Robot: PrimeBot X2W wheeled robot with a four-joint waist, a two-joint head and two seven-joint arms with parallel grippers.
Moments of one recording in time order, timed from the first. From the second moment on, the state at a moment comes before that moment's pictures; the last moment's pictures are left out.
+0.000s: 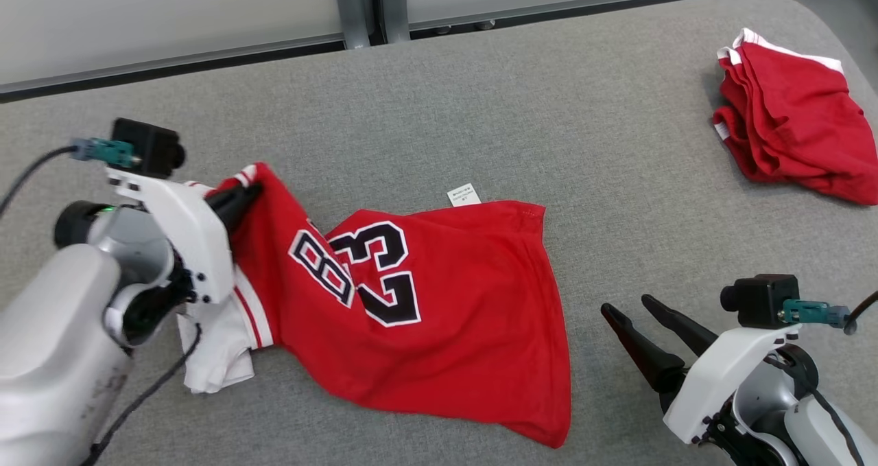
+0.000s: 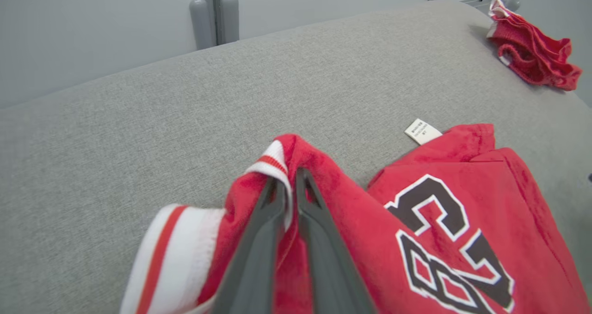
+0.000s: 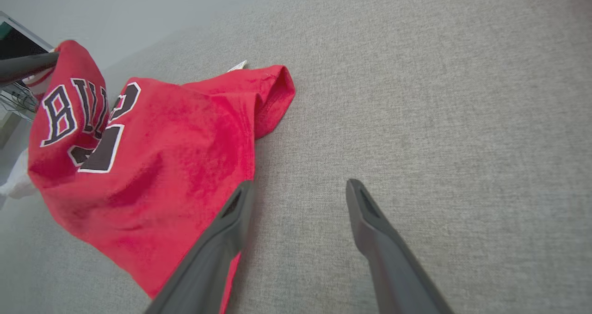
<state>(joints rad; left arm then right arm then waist) -0.70 0.52 -0.66 0.42 -0.94 -0.13 0.36 -0.19 -0.34 0.39 0.08 0.77 0.13 0.25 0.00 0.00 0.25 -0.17</state>
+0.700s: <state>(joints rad) -0.49 0.62 -0.71 0.24 -0.88 -0.01 0.00 -0.17 -0.36 0.37 0.10 0.74 0.13 0.15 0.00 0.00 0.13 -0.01</state>
